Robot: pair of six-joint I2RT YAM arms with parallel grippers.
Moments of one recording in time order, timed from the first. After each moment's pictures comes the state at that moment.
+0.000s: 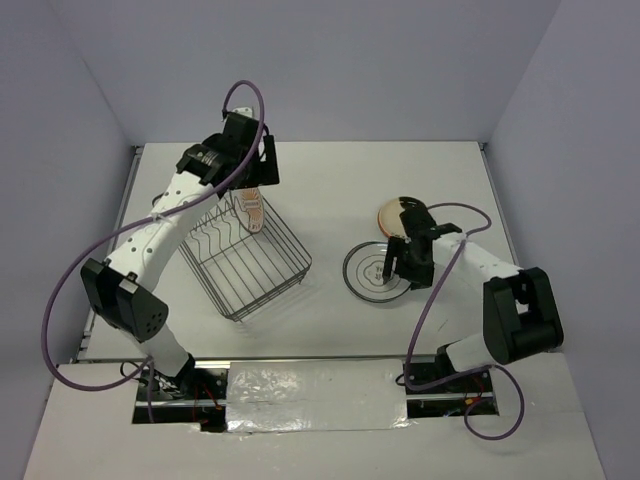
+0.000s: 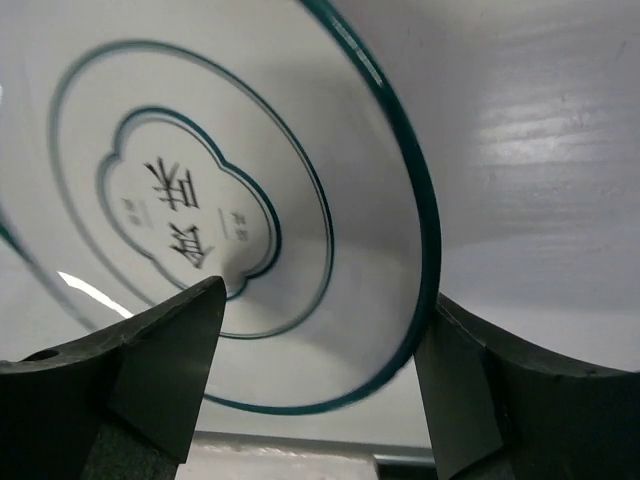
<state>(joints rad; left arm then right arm) -0.46 1.65 1.79 -0.90 -0.36 -0.44 0.23 1.41 0.80 -0.63 -0.05 0.51</state>
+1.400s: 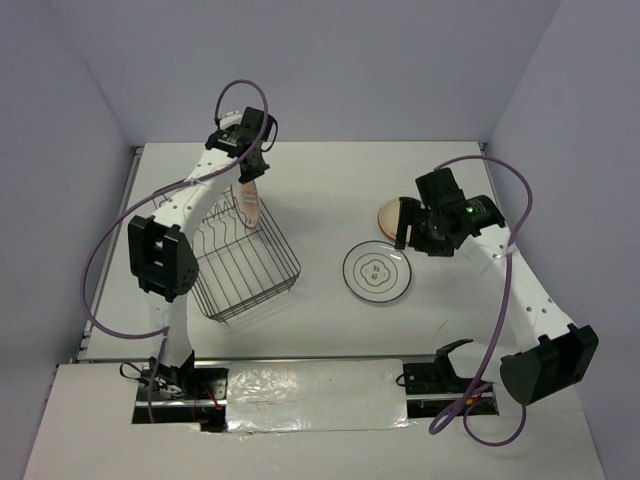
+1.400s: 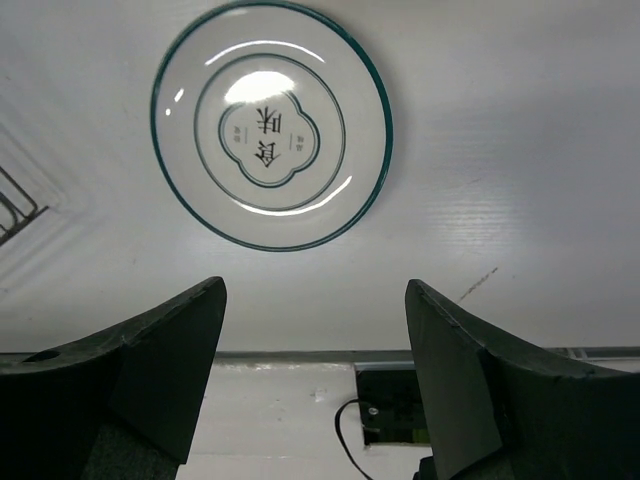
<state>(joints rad) -0.36 2.00 1.96 -0.93 -0.47 -0.81 0.33 1.22 1.23 -1.10 0.11 0.47</state>
